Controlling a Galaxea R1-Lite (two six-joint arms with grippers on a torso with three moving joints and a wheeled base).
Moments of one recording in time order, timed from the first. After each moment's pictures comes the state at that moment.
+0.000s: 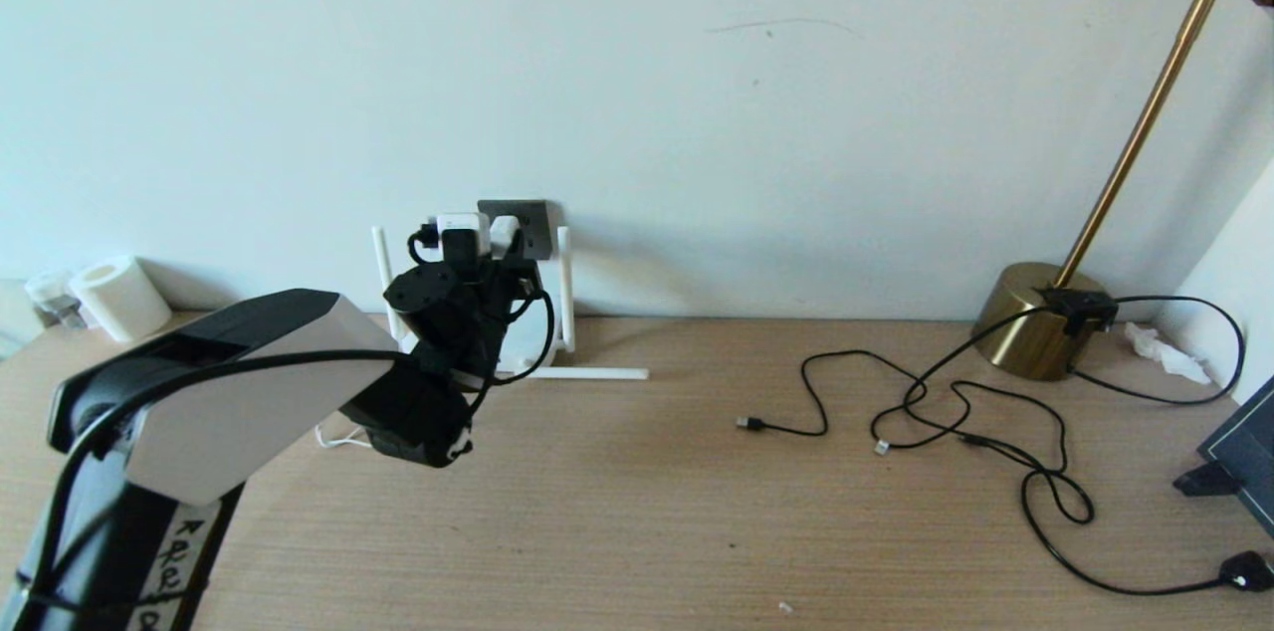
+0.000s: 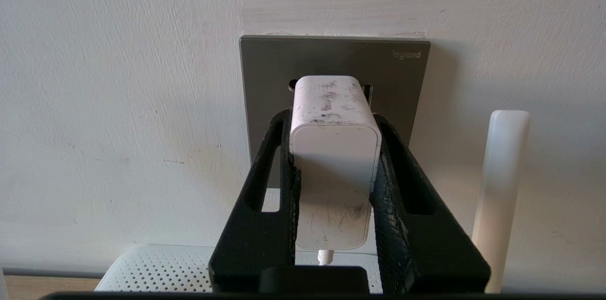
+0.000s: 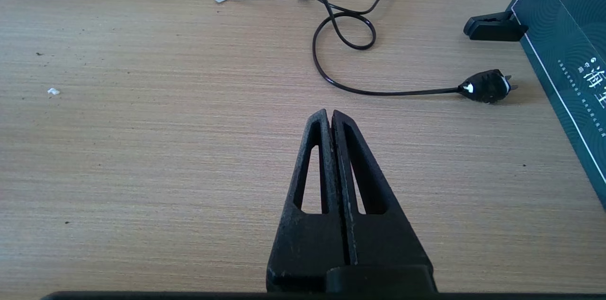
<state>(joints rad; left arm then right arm) -0.31 2.43 -1.29 -1.52 0.27 0.14 0.00 0.00 -0.10 0.25 0.00 0.00</state>
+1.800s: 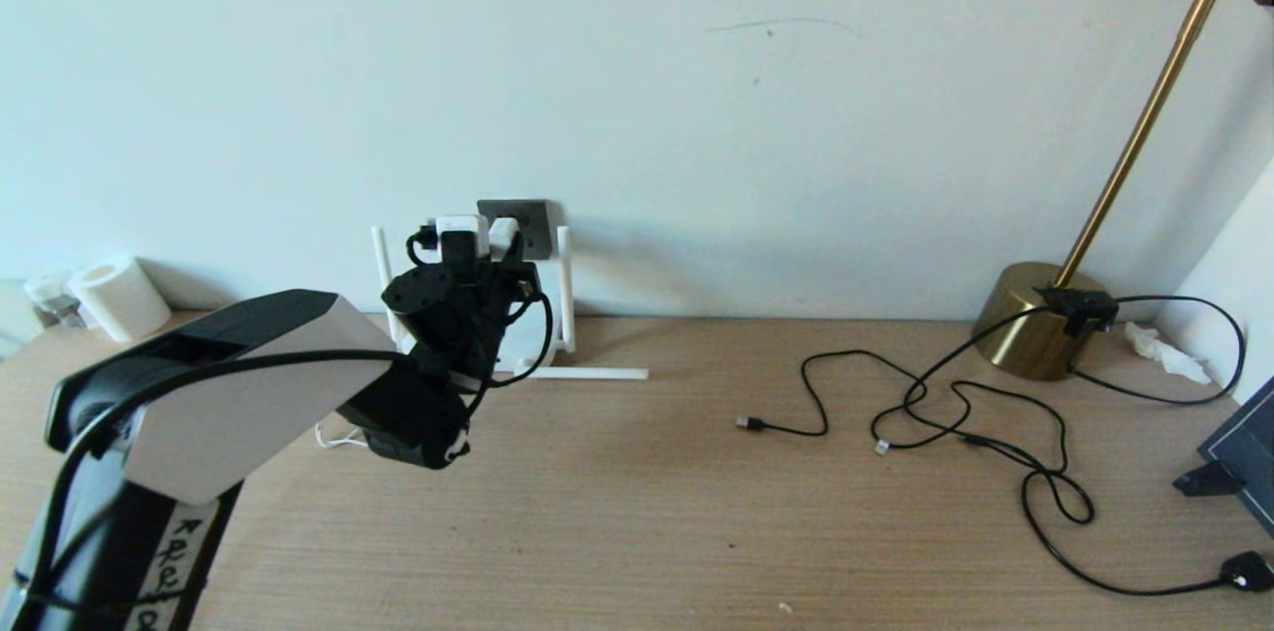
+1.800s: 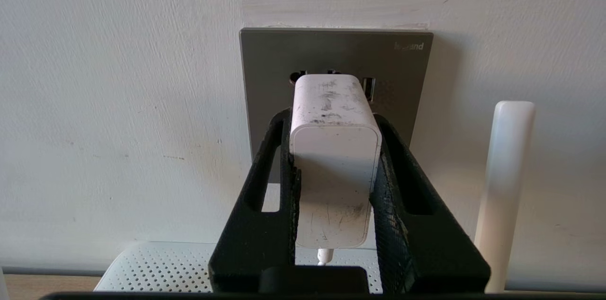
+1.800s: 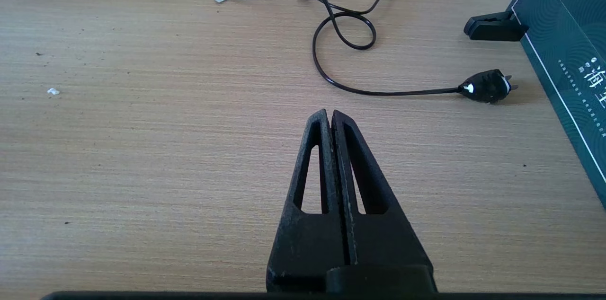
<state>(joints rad) -0.30 2.43 -1.27 -1.52 0.26 0.14 0.00 0.00 -0.10 0.25 0.00 0.00</state>
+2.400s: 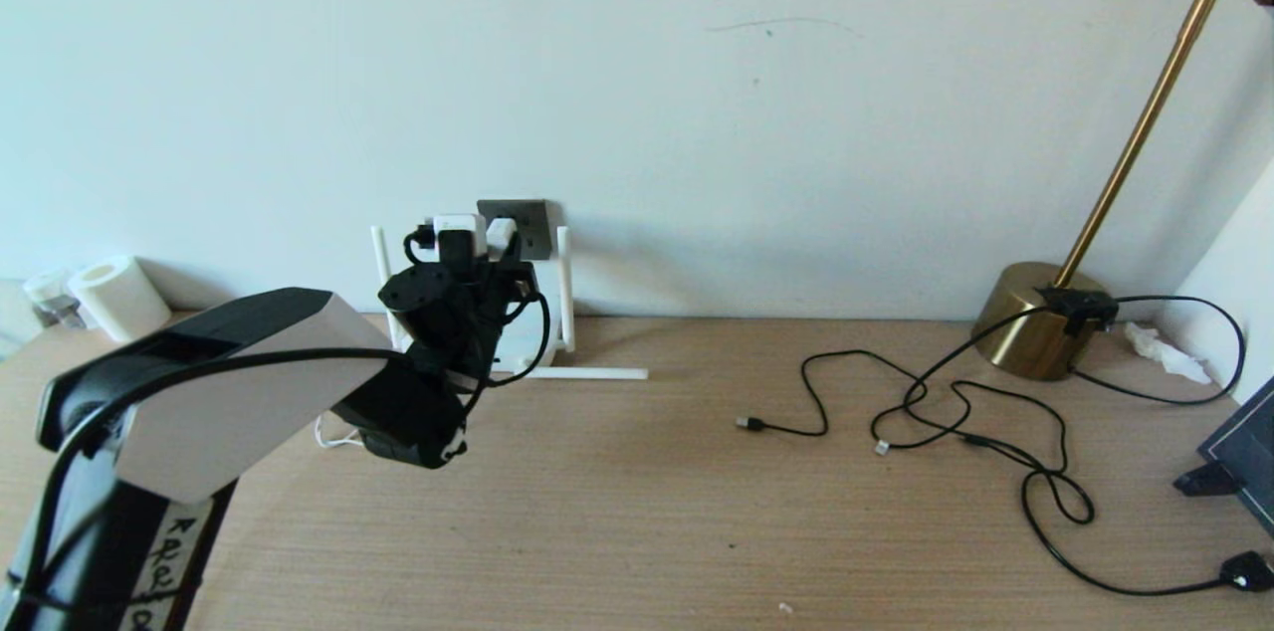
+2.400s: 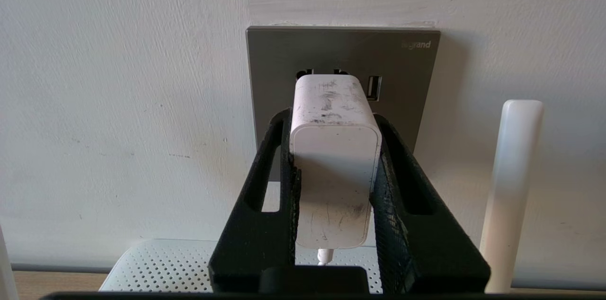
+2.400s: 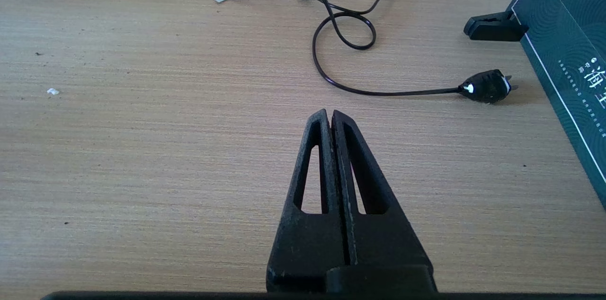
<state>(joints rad) -0.30 2.41 -1.26 -1.51 0.26 0.14 0.00 0.00 -0.10 0.25 0.00 0.00</state>
